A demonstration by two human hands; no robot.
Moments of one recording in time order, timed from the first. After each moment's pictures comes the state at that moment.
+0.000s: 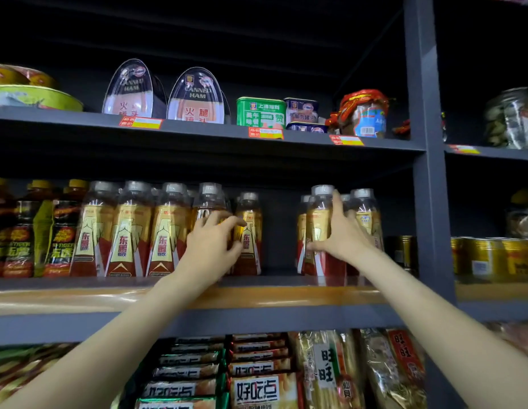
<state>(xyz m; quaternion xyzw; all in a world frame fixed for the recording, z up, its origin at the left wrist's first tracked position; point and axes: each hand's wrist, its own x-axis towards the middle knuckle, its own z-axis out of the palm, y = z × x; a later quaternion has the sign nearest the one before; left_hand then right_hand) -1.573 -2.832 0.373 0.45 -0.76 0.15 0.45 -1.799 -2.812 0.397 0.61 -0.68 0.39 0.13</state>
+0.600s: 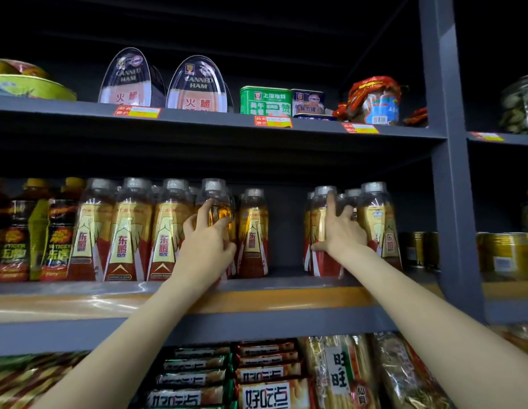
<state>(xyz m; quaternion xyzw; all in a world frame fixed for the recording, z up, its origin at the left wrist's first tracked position) -1.565 -2.856 0.366 0.50 -0.72 0.15 0.46 -1.792 -2.862 0.392 0.56 -0.74 0.30 0.24</state>
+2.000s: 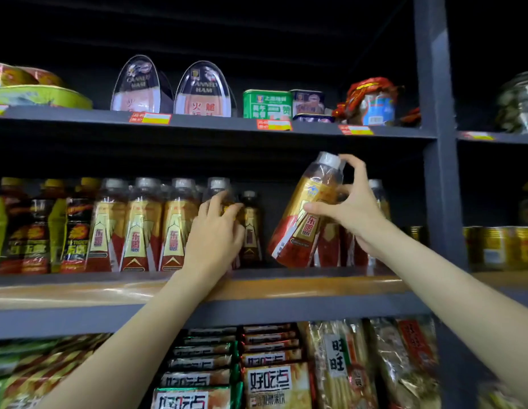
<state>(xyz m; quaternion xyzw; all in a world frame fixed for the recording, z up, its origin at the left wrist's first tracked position) -1.568 -2.839 0.370 0.41 -0.71 0.26 0.51 -1.780 -2.773 0.409 0.64 -0.38 0.66 -0.07</state>
